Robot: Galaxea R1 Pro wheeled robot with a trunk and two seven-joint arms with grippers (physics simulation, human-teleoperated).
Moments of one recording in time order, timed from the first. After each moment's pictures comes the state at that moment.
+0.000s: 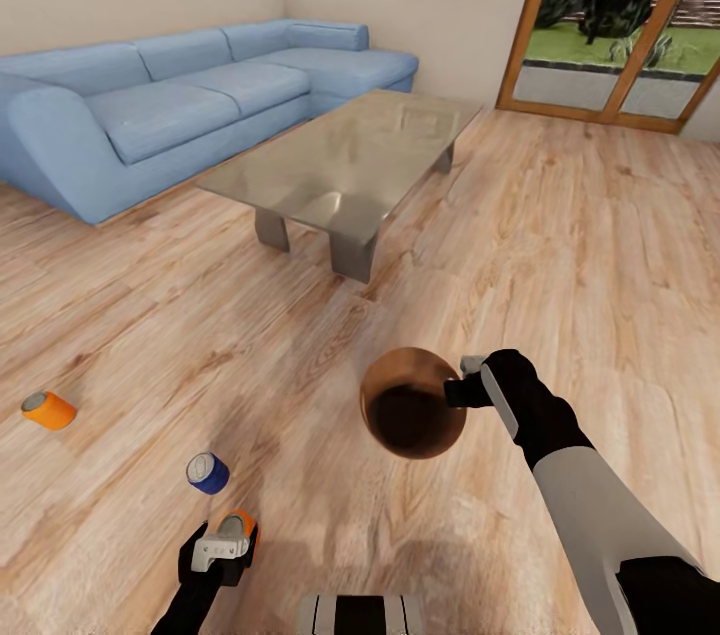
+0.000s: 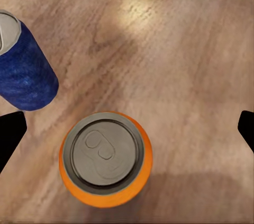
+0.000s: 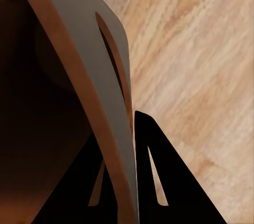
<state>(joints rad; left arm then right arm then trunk) -0.25 0.07 -0.08 -0.57 0.08 -0.48 -0.04 -0.87 -0.02 0.08 -0.86 -0.08 1.05 0.08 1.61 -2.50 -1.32</state>
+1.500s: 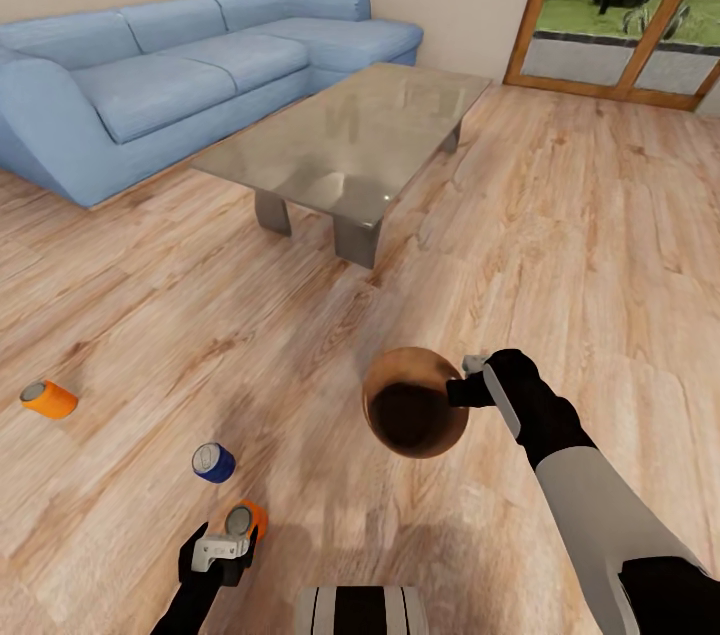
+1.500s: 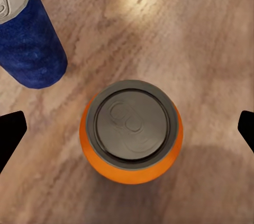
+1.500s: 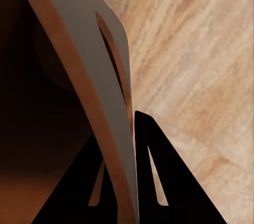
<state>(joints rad) -0.25 0.07 -0.08 -0.57 0.08 -0.48 -0.04 -0.87 -0.03 0.08 -0.86 -0.08 1.05 0.08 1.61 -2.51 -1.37</state>
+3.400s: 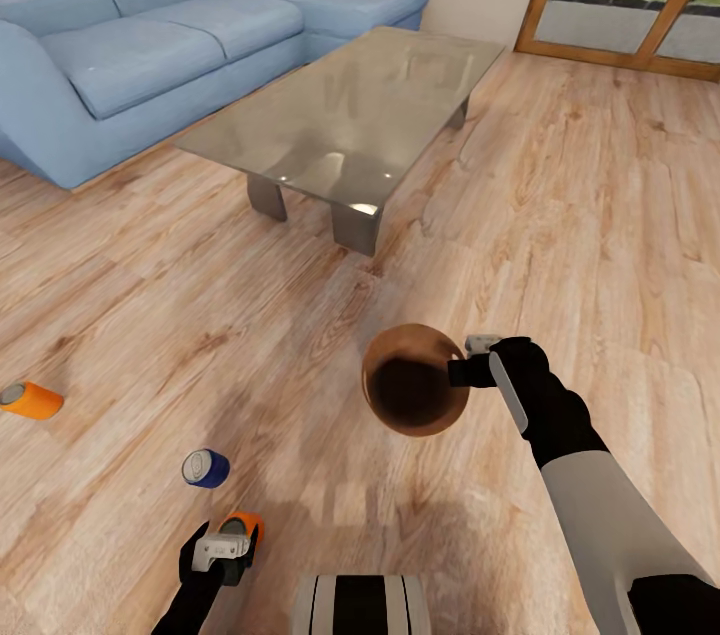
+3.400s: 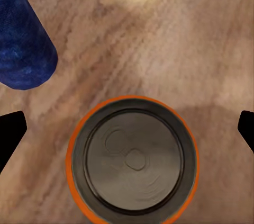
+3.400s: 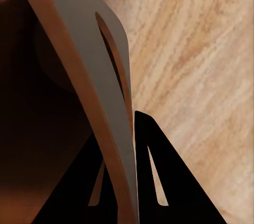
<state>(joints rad) -0.25 0.07 -0.08 -0.58 0.08 -0.48 -0.04 -0.85 -0.04 0.08 -1.04 -0.08 1.05 0.08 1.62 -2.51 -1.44</state>
